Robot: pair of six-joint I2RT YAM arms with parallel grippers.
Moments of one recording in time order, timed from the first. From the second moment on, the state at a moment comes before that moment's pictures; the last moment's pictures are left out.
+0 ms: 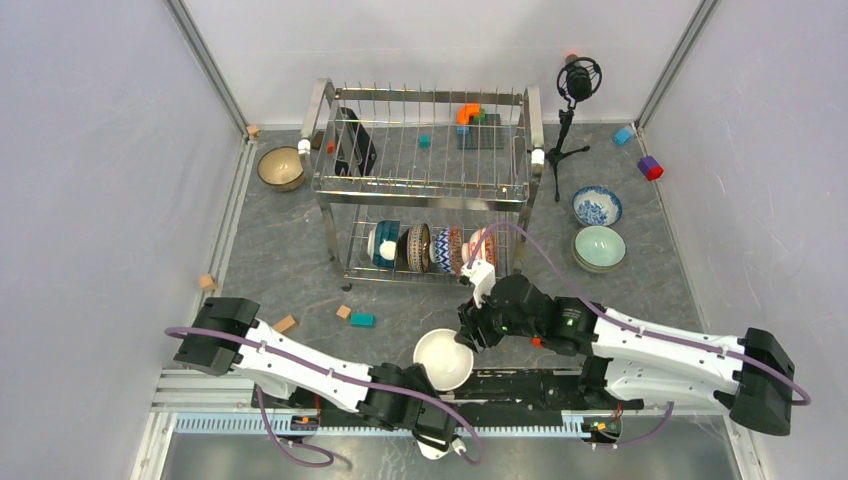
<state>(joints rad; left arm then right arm) -1.84 1.42 0.86 -0.78 -0.44 0.80 1.13 0.95 0.58 -0.30 -0.01 0.38</state>
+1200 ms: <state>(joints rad) -1.84 1.32 0.87 -0.71 -0.47 0.57 1.21 0.96 0.56 -0.30 0.08 0.39</state>
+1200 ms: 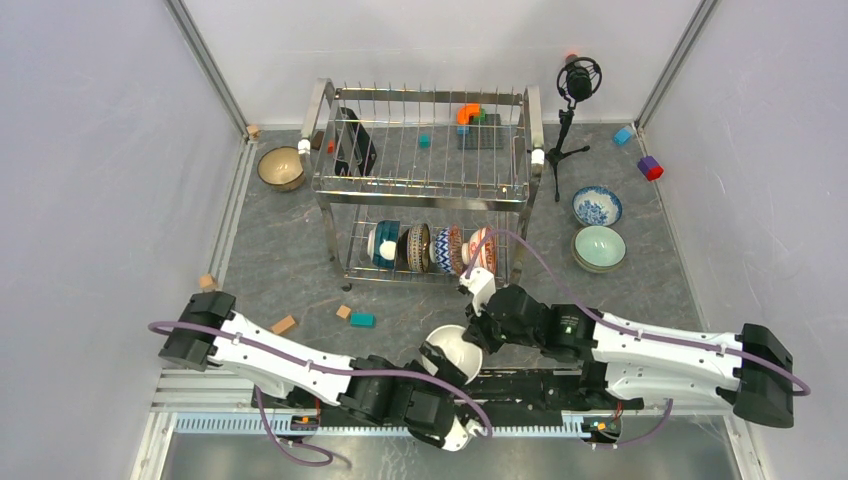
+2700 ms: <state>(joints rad) -1.62 1.13 0.61 -0.44 -0.83 -1.50 1.21 0.72 0.29 -0.18 0.34 0.63</state>
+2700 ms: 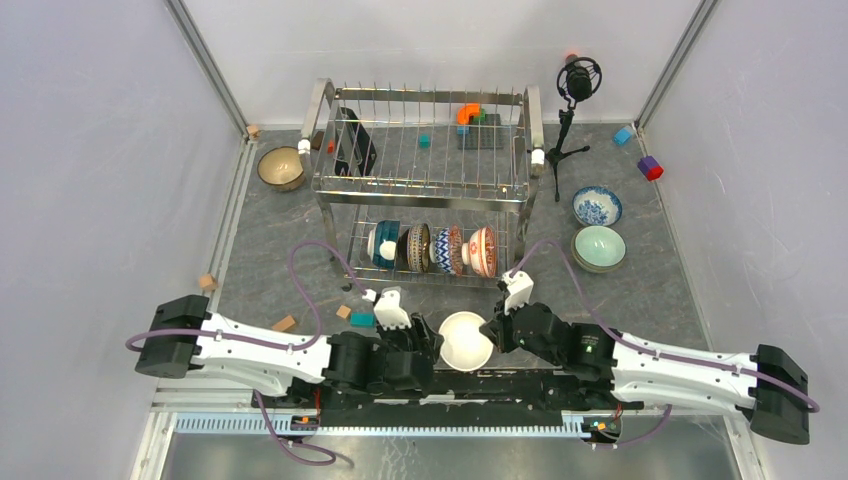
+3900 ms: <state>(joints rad) -1.57 1.35 0.76 -0.52 -0.80 -1.45 1.21 0.79 0.29 -0.13 0.29 0.63</state>
